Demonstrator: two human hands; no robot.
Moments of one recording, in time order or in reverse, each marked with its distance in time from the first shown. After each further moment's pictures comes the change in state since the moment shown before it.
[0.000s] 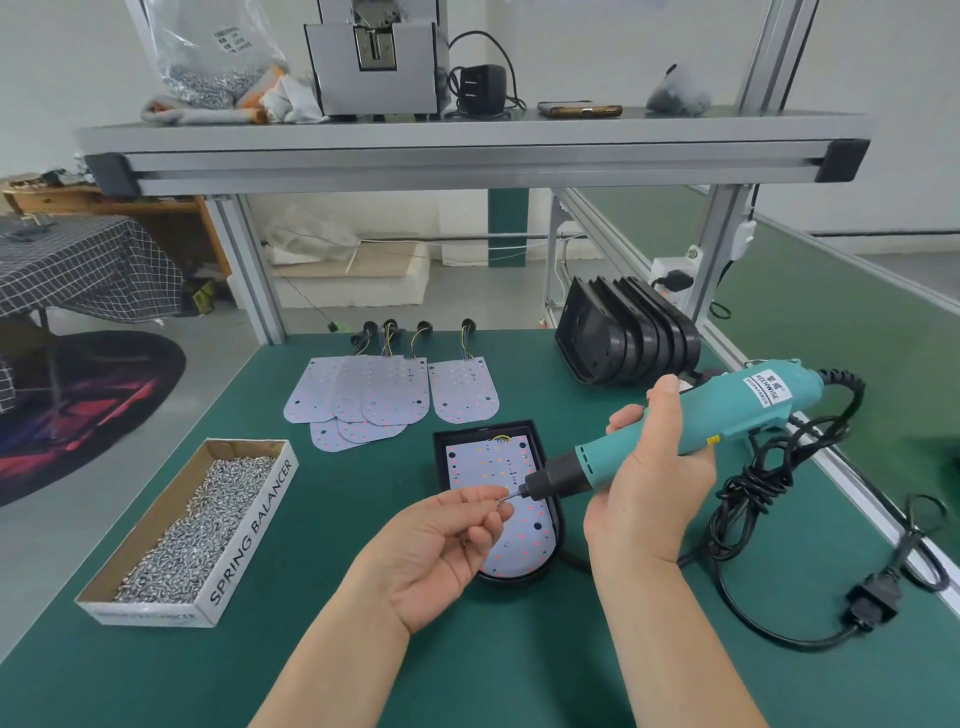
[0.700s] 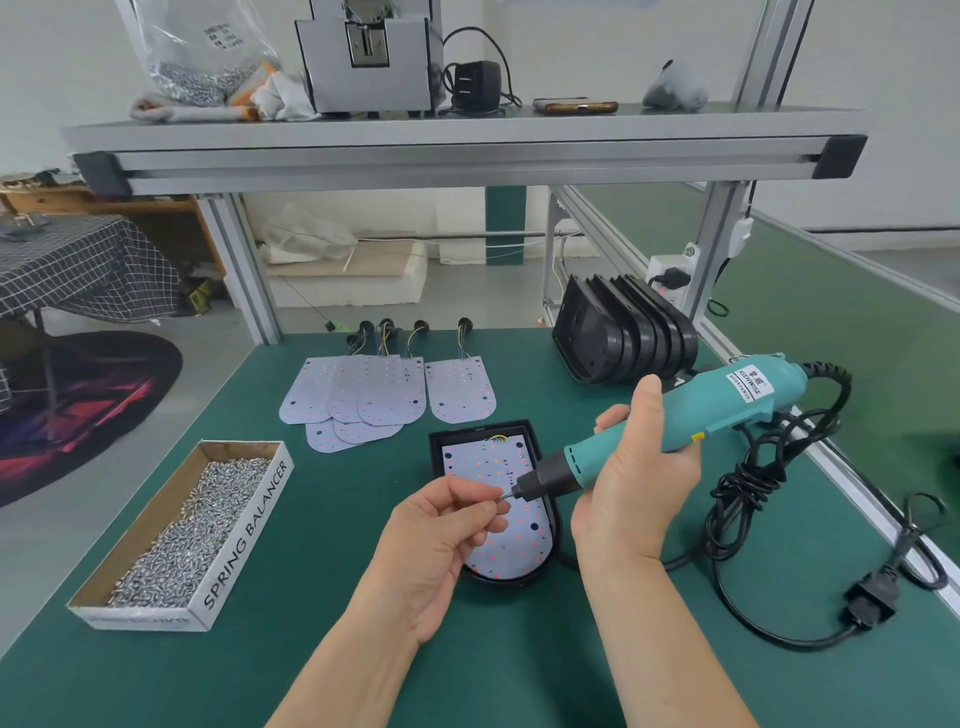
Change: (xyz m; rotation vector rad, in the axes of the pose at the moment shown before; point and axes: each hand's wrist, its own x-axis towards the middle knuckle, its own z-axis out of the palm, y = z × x) left_hand 0.000 -0.014 0.000 0.295 0.044 0.363; right_hand 0.003 0.011 0.003 -0.034 -0.005 -0.040
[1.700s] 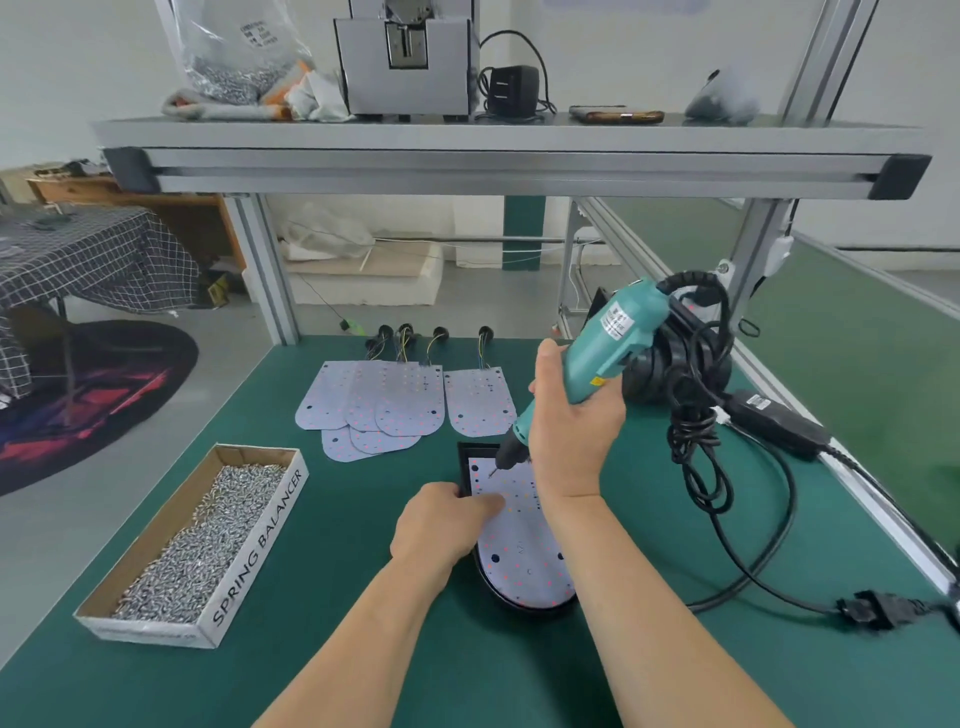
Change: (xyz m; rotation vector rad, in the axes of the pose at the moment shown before) left_hand 0.079 -0.009 -0.018 0.870 0.326 -0.111; right_hand 0.022 0.059 0.066 -0.277 -0.276 -0.284
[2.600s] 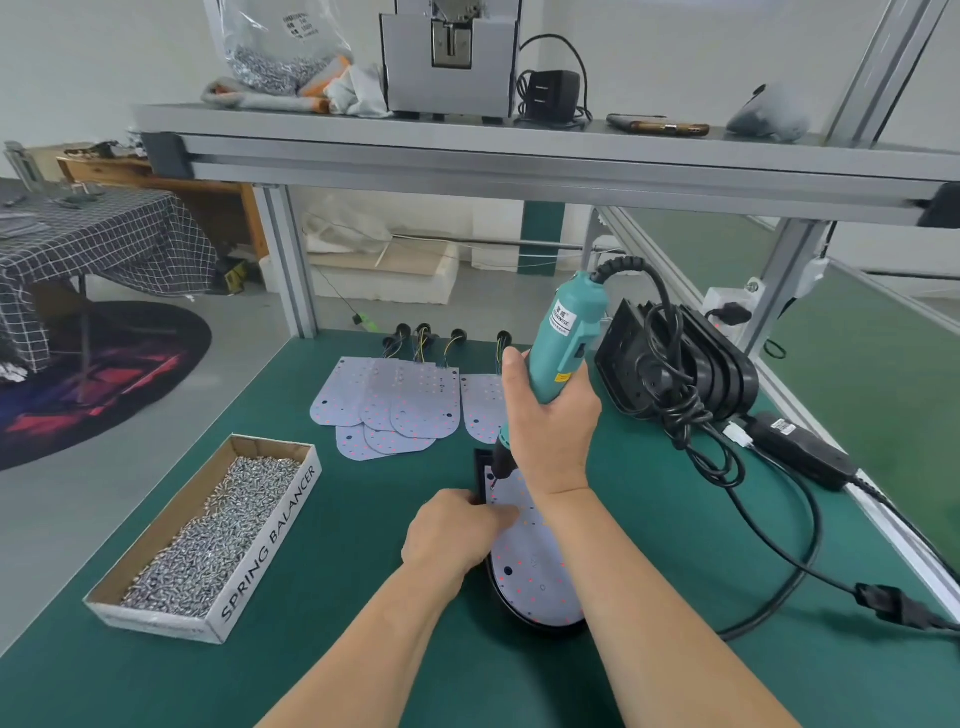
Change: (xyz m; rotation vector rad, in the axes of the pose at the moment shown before) left_hand 0.004 0.000 -0.001 -0.051 -0.047 -0.024; right_hand 0.001 0.022 0.026 -0.156 -0.236 -0.190
